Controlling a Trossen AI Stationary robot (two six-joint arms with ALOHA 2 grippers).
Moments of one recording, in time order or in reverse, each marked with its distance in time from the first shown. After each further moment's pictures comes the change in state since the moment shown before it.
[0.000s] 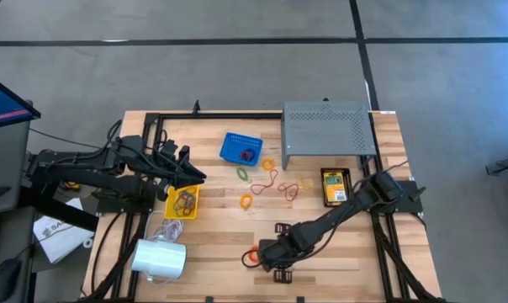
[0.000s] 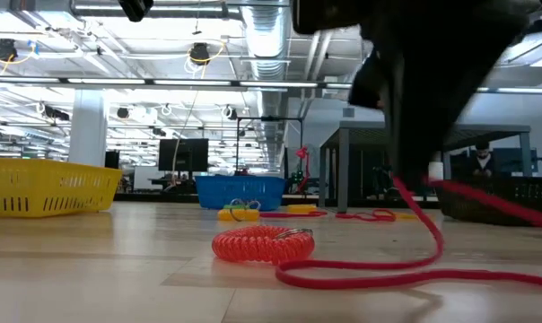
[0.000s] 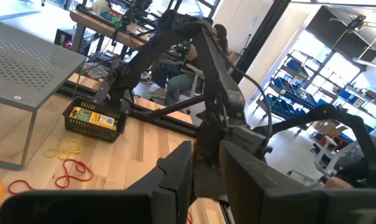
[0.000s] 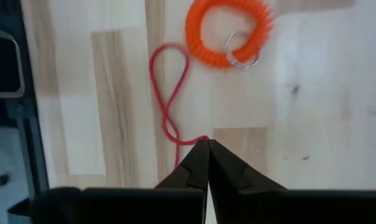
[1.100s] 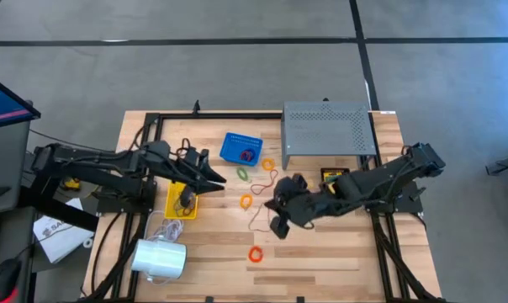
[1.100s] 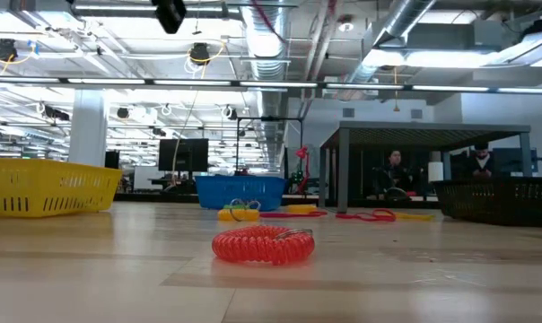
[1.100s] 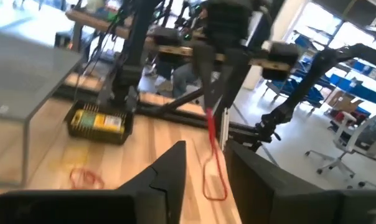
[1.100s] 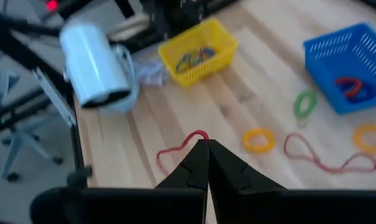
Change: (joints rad) left arm -0.023 0.242 0.000 0.198 0.000 0.123; right arm -0.089 -0.472 0.003 0.048 0.478 0.194
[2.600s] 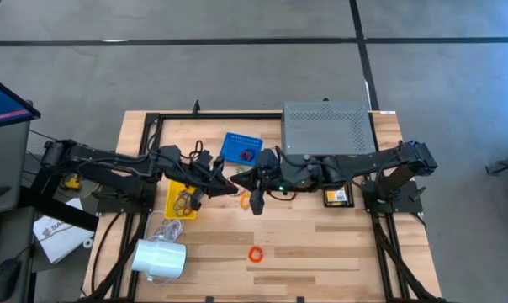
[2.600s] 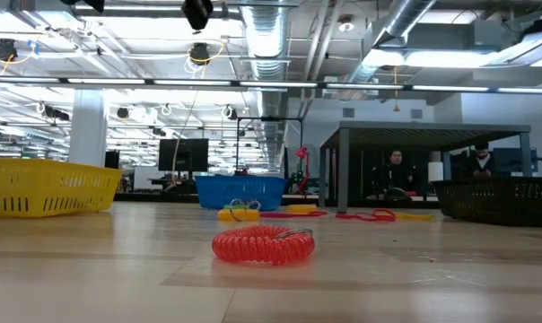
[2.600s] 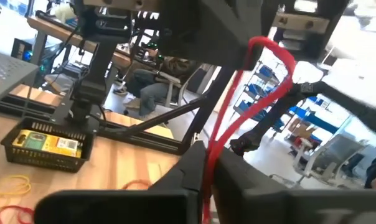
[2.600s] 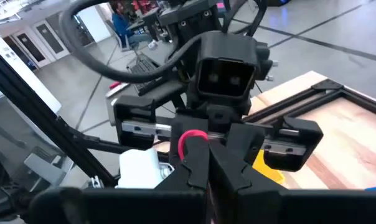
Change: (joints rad) left arm -0.022 0.194 0.001 0.337 0.050 -0.135; right arm -0.189 0.051 0.018 0.572 -0.141 -0.305
